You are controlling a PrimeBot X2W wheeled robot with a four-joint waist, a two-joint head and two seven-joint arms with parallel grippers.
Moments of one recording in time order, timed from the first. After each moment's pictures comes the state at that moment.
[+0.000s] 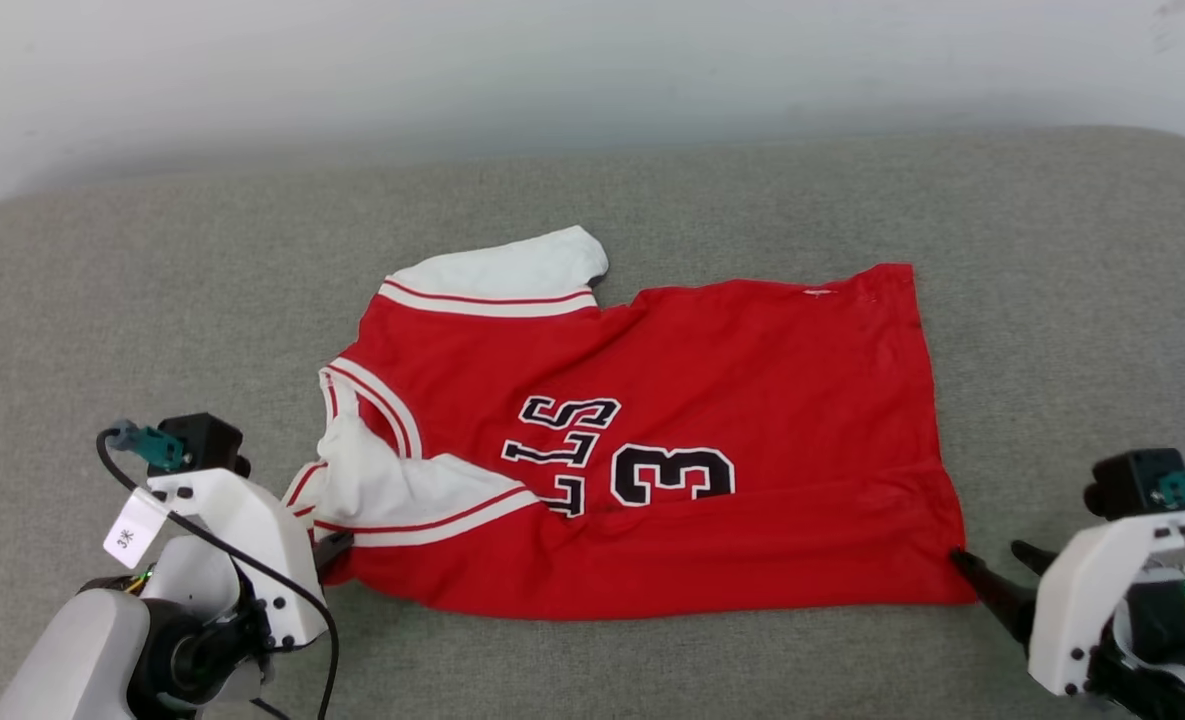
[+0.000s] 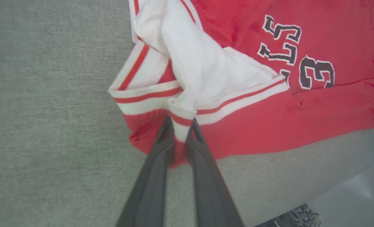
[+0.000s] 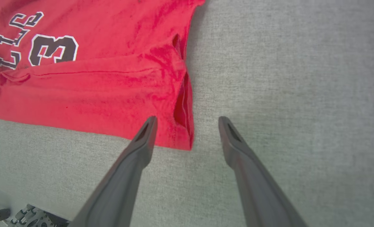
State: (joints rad) left arm -0.23 0.49 -0.27 0.09 -0.86 0.11 0.72; right arm -0.10 -0.34 0.05 0.10 0.56 0.13 0.65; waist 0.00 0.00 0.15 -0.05
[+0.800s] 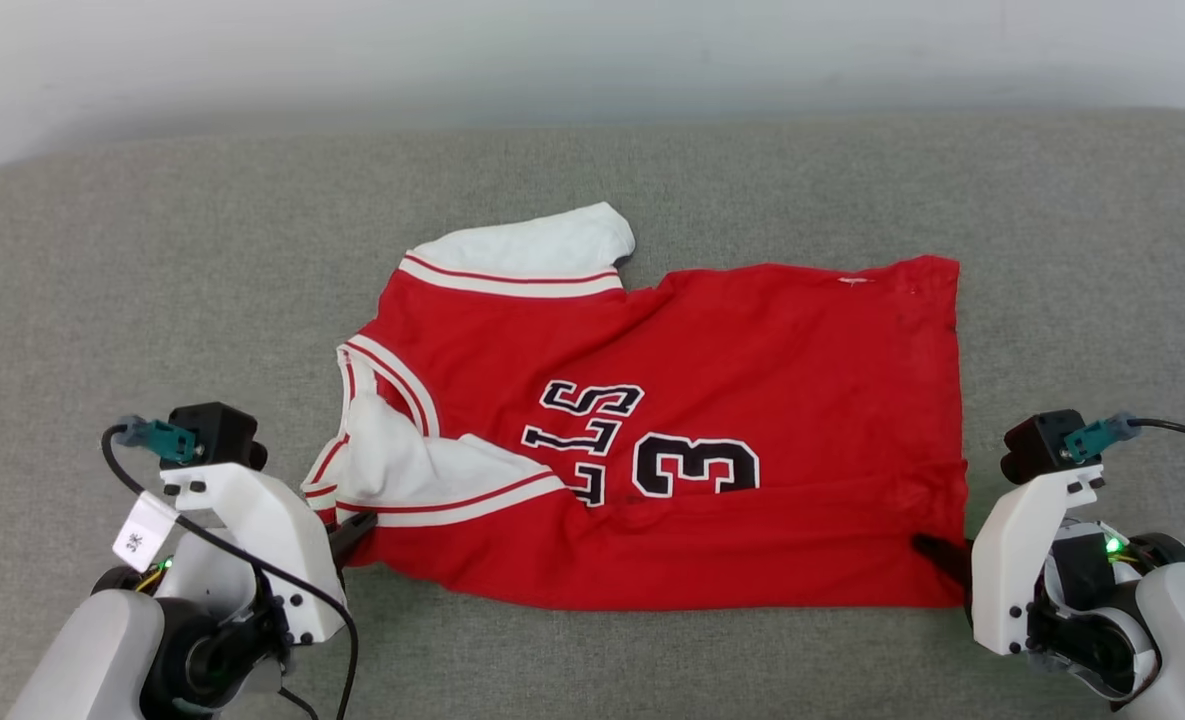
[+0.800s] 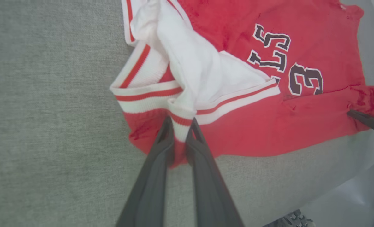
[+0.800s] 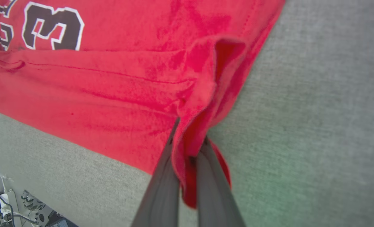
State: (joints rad) left arm -0.22 0.47 -0.27 0.02 -0.86 0.12 0.68; right arm -0.31 -0.36 0.27 0.35 0.65 0.13 0.65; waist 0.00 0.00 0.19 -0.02
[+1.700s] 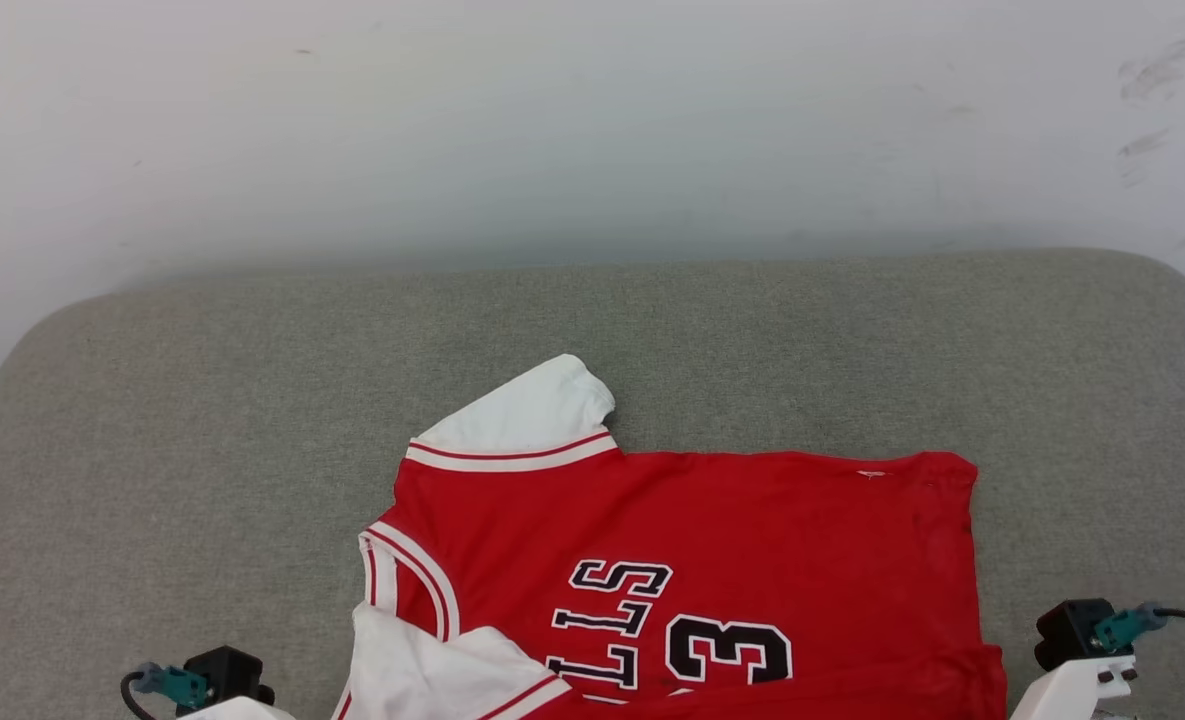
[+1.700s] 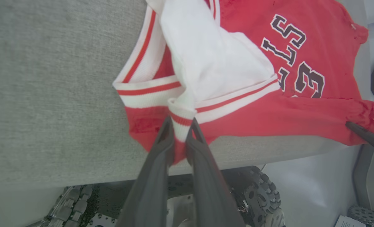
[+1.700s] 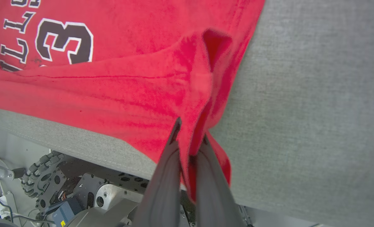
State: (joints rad) left arm 0.16 0.43 -0.24 -0.04 -0.94 0.18 0.60; right arm 0.05 -0.34 0.13 0.19 0.58 0.13 0.70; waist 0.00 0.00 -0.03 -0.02
